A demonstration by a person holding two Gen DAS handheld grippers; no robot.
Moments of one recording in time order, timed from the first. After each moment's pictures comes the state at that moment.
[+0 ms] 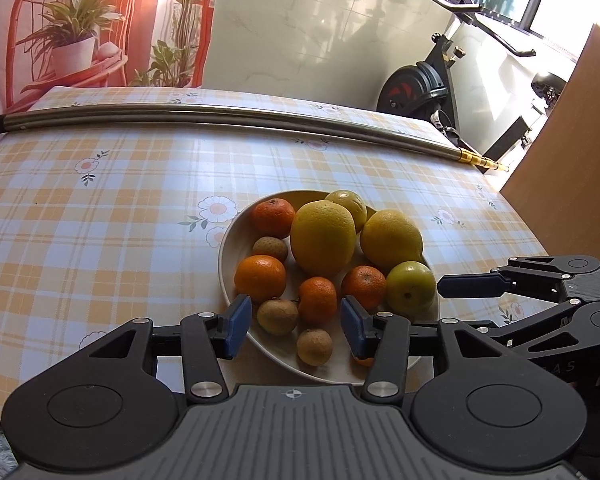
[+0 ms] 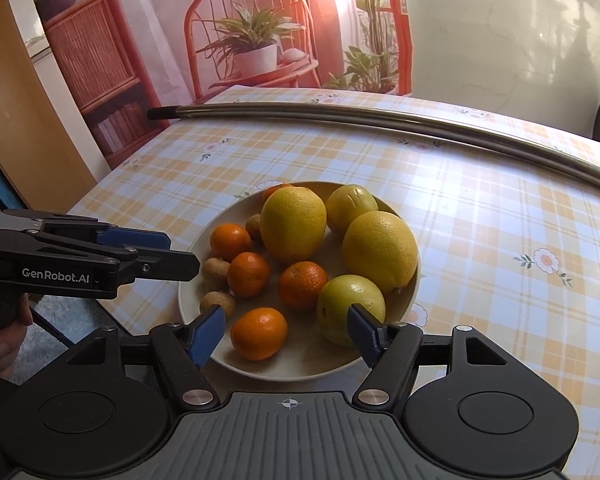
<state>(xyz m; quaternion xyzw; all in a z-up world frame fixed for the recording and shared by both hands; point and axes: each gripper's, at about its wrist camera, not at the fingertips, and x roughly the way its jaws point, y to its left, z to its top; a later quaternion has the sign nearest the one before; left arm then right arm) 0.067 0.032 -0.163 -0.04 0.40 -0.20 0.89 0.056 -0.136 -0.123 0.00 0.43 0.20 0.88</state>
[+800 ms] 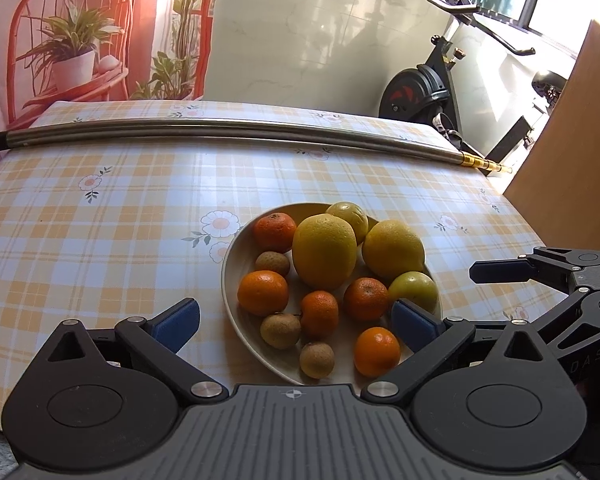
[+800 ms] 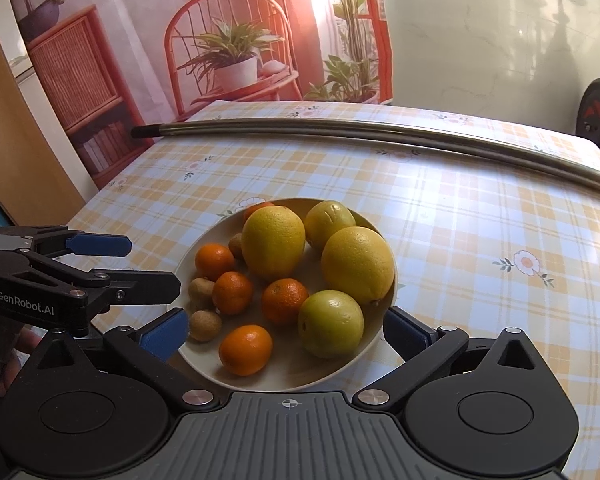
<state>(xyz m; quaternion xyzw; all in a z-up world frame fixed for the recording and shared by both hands) 0.066 0.029 -0.156 -0.02 0.39 -0.19 0.90 0.059 -0.148 -0.112 0.03 0.42 0.18 0.89</state>
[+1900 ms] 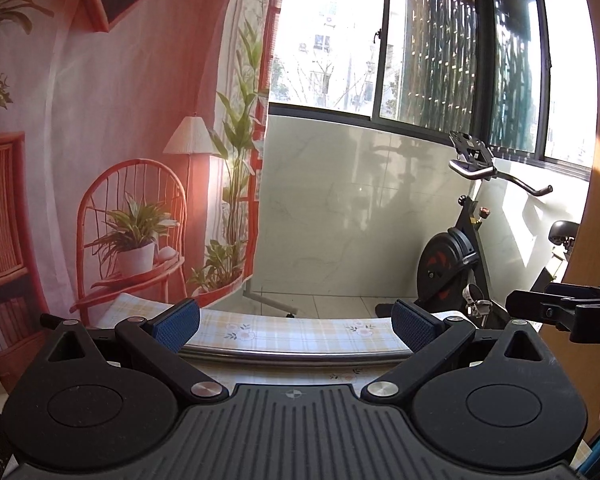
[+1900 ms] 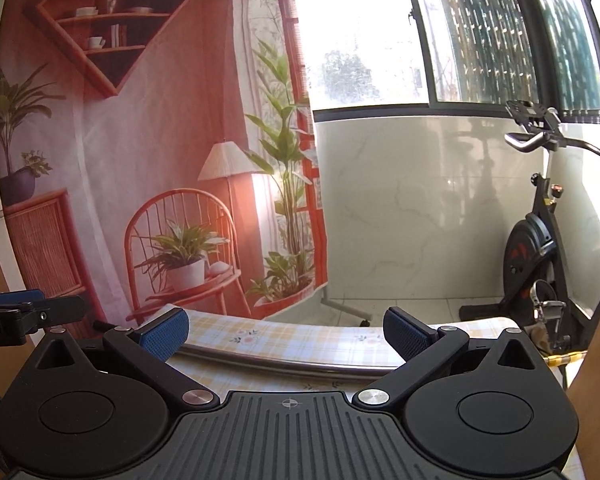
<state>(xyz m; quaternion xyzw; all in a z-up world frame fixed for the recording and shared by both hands) 0.045 0.020 0.016 -0.02 0.17 -0.10 0.98 0.062 -0.198 0.065 0.03 0.18 0.08 0.98</state>
